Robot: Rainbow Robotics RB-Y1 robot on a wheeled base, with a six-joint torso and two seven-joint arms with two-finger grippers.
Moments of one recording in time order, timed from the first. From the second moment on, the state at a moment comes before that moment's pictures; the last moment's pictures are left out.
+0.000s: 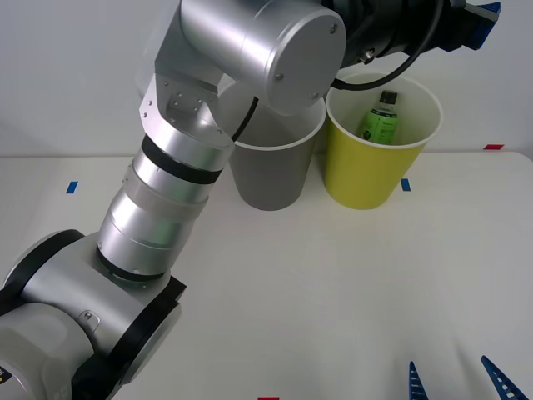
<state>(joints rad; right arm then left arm) 0.96 -0.26 0.20 -1.93 -0.02 -0.48 1.55 -1.02 0.00 -0.28 -1.74 0.48 1.01 -1.58</state>
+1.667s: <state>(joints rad) 0.96 -0.26 0.20 -1.93 -0.02 -0.48 1.55 0.17 0.34 -0.10 -2.56 0.49 0.82 -1.61</state>
